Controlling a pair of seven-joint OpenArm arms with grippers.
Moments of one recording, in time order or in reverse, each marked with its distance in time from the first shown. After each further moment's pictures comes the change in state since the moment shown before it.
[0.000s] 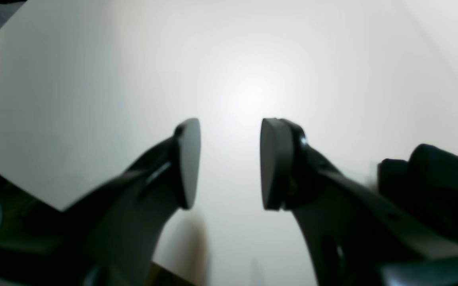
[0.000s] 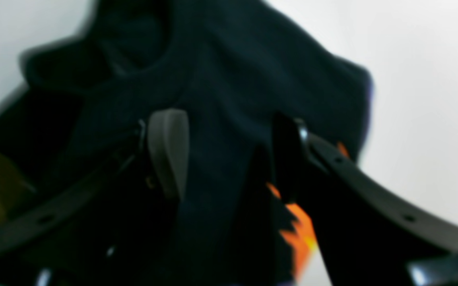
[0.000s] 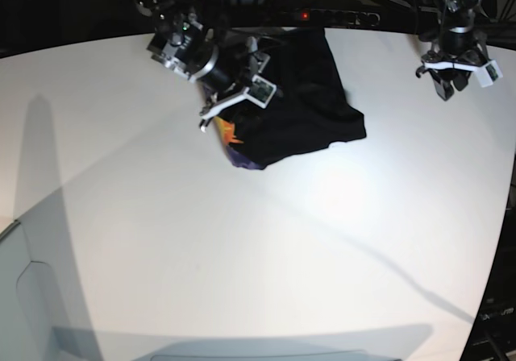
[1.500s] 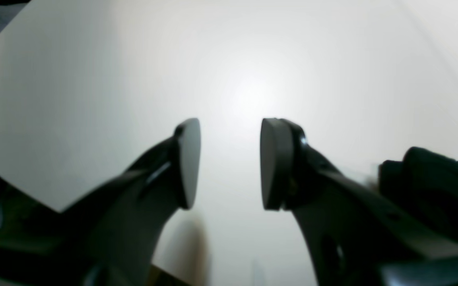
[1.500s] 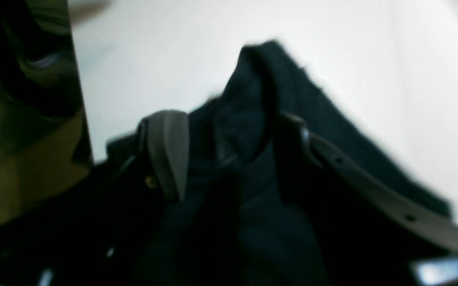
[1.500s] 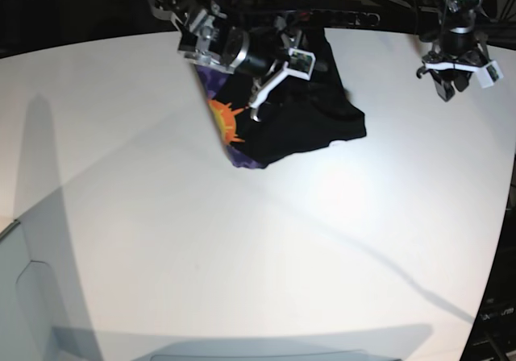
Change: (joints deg) left arm 0.0 -0.2 0.0 0.0 0.0 -0.1 -0.1; right arm 4.9 3.4 -13.8 -6.6 0.0 -0.2 6.6
